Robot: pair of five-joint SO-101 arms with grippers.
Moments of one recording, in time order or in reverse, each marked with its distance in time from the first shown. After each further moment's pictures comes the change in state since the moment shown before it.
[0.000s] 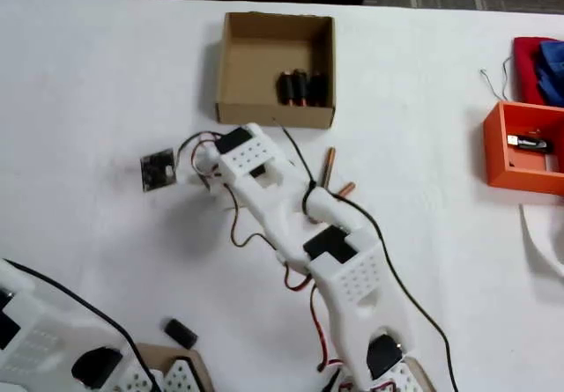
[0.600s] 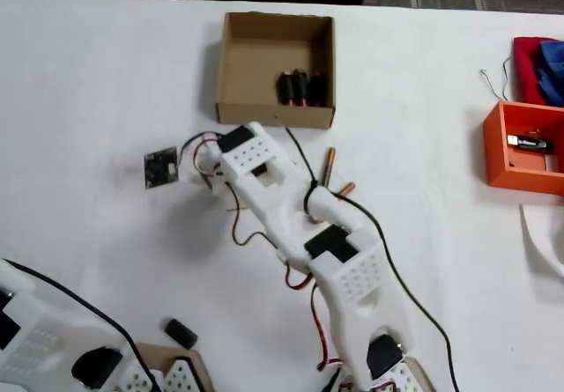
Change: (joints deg) left arm 0.0 0.0 0.0 0.0 0.0; right arm 0.5 0.1 0.0 2.0 -2.1
